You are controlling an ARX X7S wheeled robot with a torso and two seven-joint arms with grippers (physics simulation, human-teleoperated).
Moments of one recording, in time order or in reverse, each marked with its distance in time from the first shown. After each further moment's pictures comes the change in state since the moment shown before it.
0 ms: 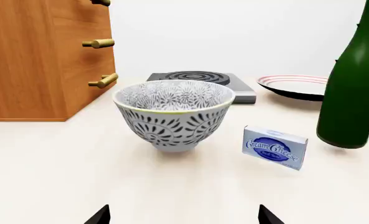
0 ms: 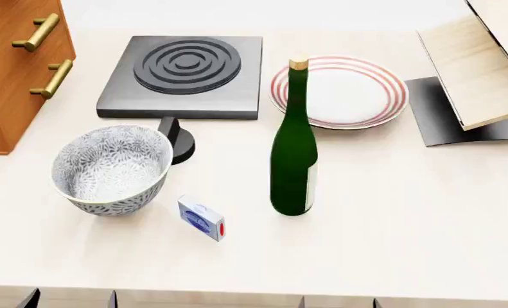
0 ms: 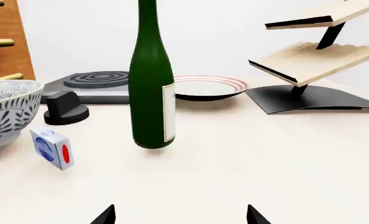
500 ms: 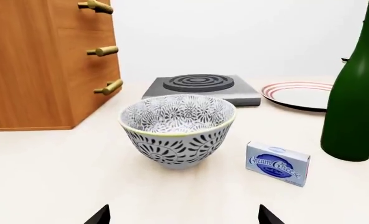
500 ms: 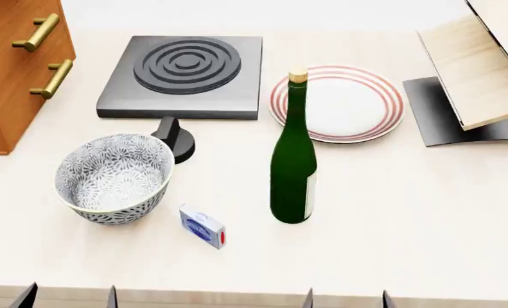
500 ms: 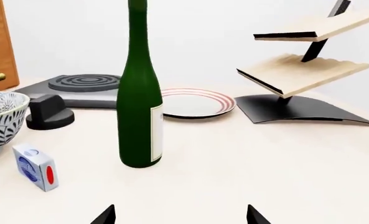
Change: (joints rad) left arm -0.007 -0.048 0.072 0.042 -0.012 -0.042 -0.092; right arm 0.018 0.052 -0.054 -0.023 0.007 0.024 0.095
